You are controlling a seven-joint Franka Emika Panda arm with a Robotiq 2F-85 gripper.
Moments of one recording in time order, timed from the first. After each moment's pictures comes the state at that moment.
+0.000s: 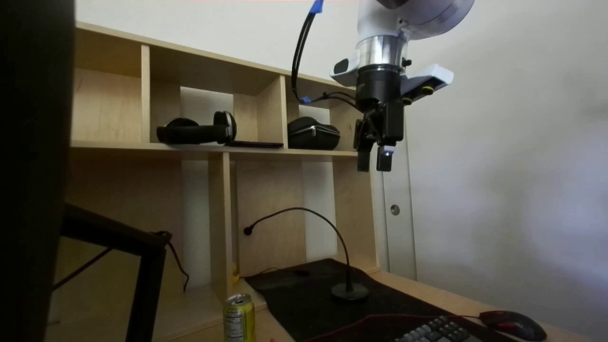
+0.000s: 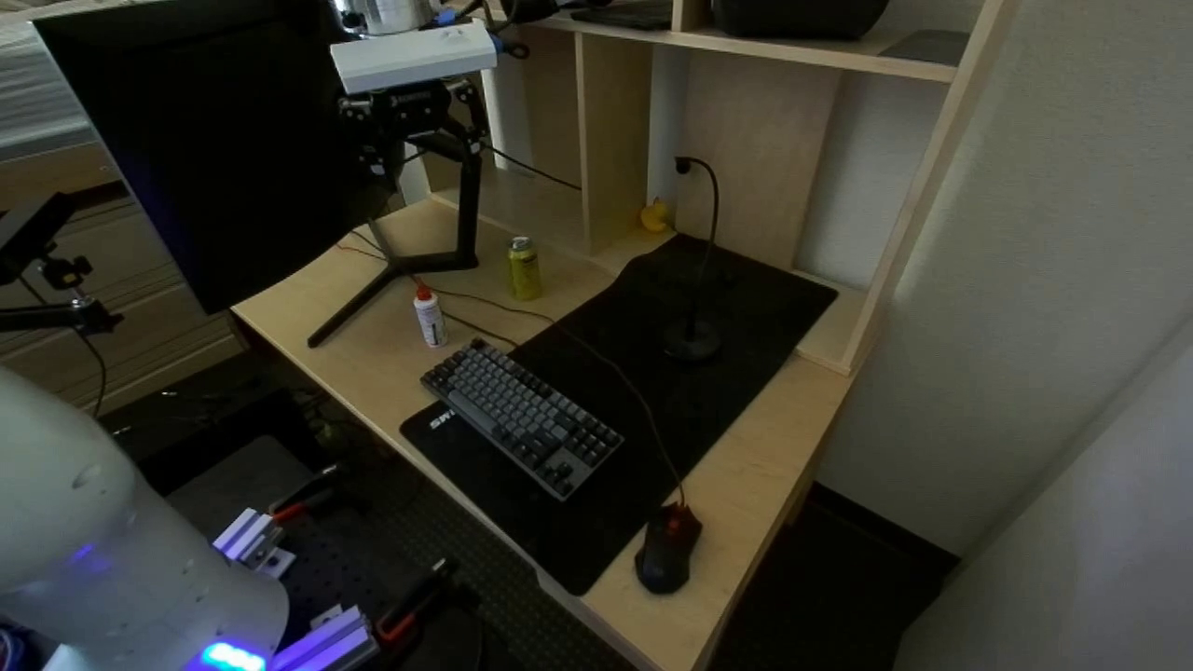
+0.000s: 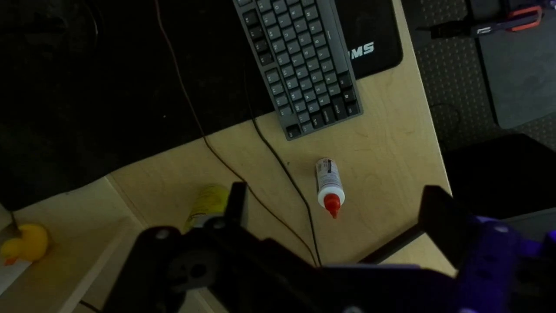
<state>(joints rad) 0.18 -0.46 -0.10 -2.35 0.01 2.02 -1.02</state>
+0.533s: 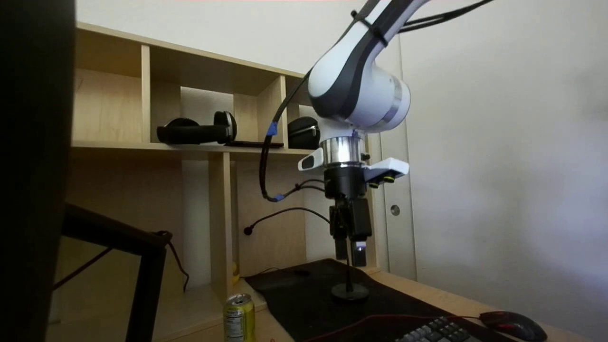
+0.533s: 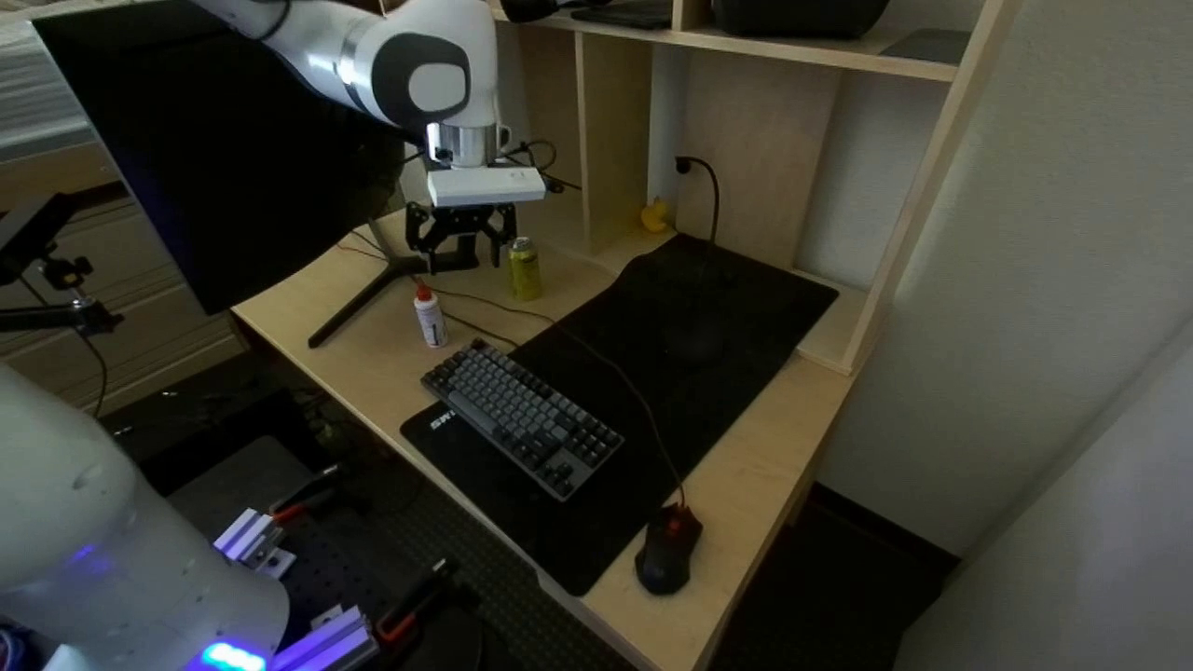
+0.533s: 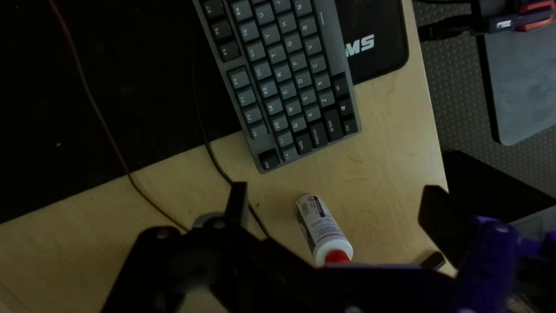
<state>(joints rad) 0.18 -0.01 -0.07 -2.27 0.13 2.15 -1.12</state>
